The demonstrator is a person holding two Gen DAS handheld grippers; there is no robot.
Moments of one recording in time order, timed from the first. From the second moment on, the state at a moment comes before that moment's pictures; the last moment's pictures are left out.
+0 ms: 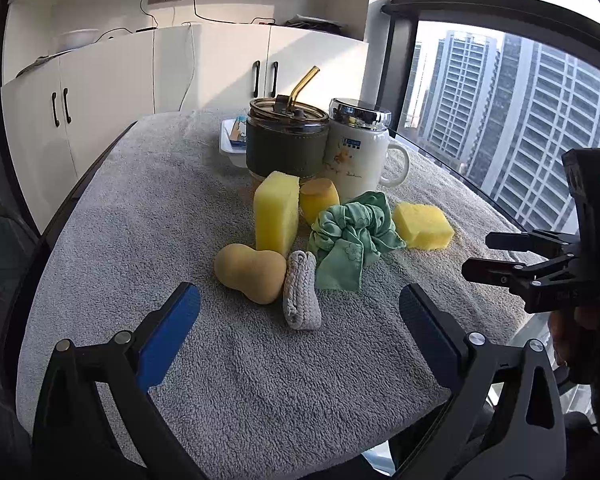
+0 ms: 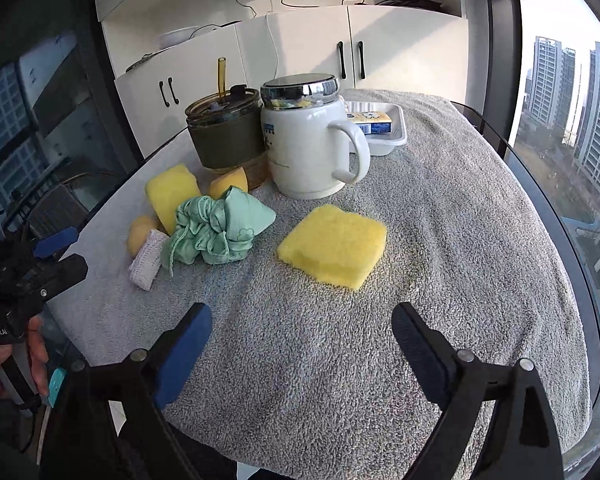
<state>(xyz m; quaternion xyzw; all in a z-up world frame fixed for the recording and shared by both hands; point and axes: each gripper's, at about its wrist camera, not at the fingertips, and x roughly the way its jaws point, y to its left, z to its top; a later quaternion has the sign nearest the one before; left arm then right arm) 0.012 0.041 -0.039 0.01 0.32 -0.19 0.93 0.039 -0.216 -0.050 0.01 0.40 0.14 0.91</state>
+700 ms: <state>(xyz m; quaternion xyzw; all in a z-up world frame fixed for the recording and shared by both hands) 0.042 0.018 -0.080 -0.01 0.37 -0.17 0.91 0.102 -0.218 -0.073 0.02 0.42 0.13 0.90</state>
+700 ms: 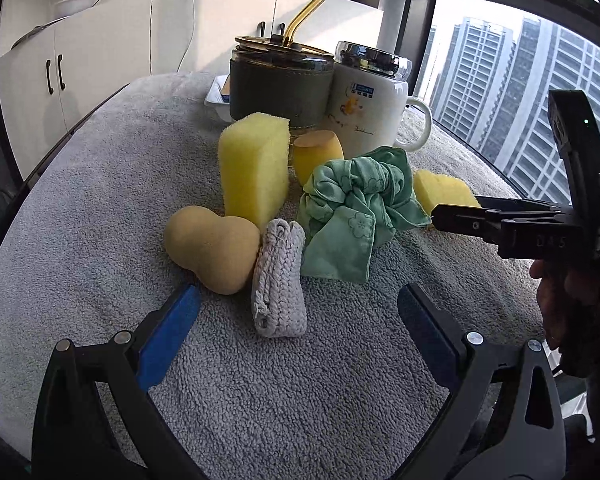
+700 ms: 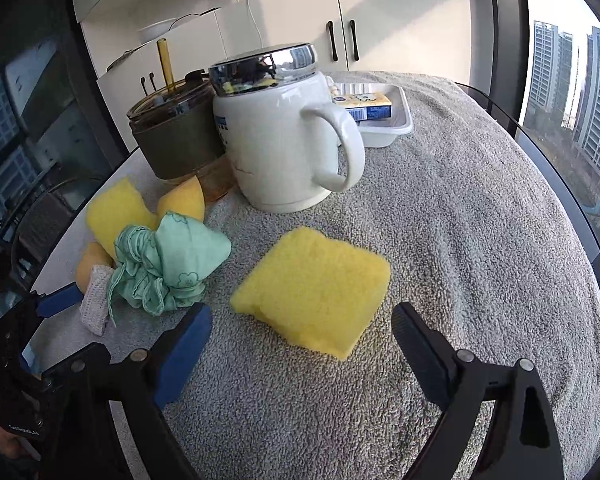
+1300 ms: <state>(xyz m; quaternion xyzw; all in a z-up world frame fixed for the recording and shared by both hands) 0.052 0.017 -0.083 0.00 0.37 -0.16 0.91 0.121 -0.217 -0.081 0.02 0.43 0.12 0.90</state>
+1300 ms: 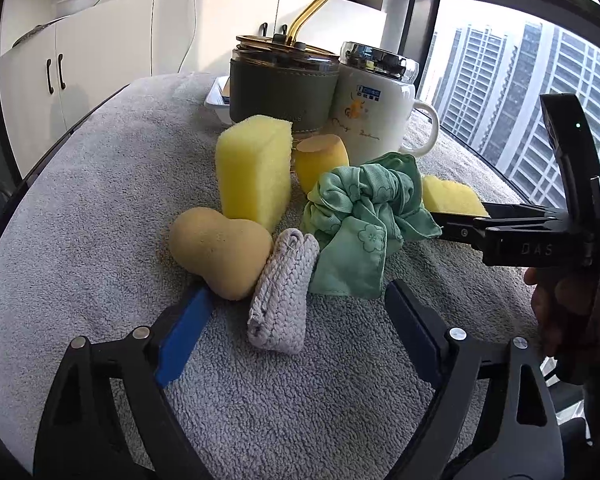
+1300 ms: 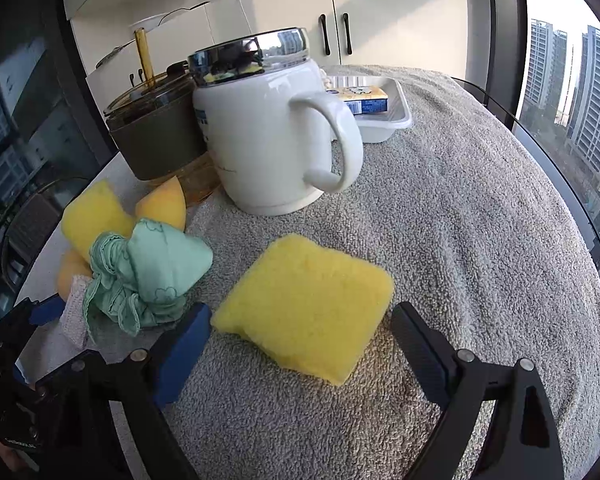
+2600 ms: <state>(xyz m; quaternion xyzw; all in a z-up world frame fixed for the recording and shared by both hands) 0.037 0.019 -0.075 0.00 0.34 -0.18 0.92 0.110 -0.216 -0.078 -0.02 0.42 0.10 0.90</state>
